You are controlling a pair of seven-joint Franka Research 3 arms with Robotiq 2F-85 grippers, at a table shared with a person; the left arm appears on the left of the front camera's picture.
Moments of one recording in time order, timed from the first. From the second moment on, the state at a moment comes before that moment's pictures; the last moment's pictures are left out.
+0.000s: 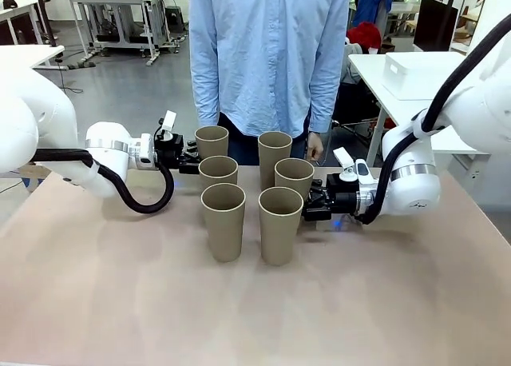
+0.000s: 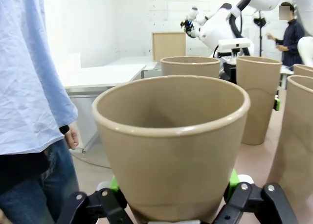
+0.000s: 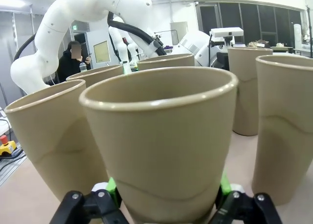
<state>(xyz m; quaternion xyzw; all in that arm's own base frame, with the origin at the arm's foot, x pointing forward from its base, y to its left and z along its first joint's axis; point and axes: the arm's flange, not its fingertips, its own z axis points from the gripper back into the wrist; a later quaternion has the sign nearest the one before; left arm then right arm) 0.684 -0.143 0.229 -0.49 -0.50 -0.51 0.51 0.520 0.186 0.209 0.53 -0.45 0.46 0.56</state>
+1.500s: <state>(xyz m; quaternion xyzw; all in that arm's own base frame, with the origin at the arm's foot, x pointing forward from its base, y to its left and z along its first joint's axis) 0.604 -0.103 0.412 -0.49 -0.53 -0.52 0.46 0.475 0.137 0.391 0.48 -0.51 0.46 0.54</state>
